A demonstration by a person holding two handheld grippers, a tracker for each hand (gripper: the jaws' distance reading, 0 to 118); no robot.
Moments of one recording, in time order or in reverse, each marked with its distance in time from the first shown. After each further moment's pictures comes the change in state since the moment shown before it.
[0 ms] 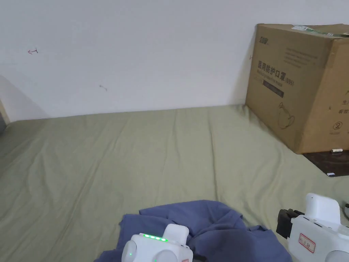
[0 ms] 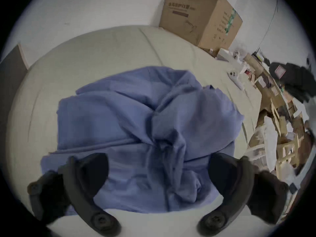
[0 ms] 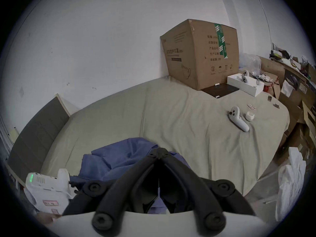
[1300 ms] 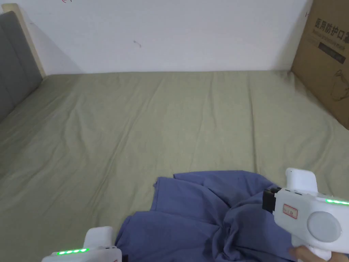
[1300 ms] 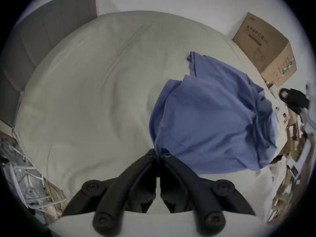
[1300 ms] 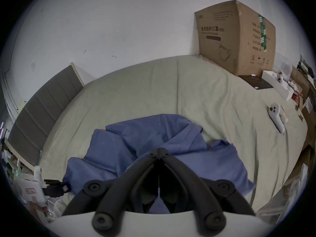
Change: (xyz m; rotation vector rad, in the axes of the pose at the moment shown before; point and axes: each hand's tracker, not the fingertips) left arm -0.152 -0.119 0.076 -0.021 0.300 0.483; right arm -0.079 -0.020 -0.097 -0.215 0.142 0.167
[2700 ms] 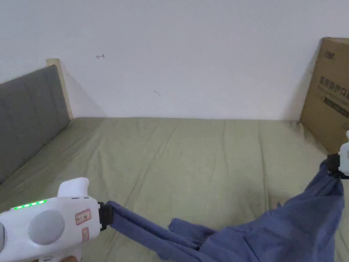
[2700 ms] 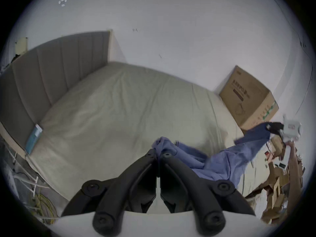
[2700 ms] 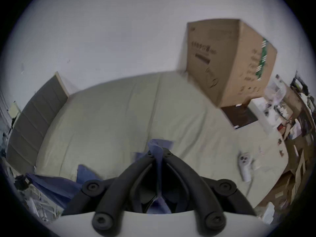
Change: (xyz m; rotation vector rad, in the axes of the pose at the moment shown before) left arm -0.028 0.097 0.167 0.420 -0.085 0.076; right arm 0.076 0.191 0.069 0.055 -0.157 0.013
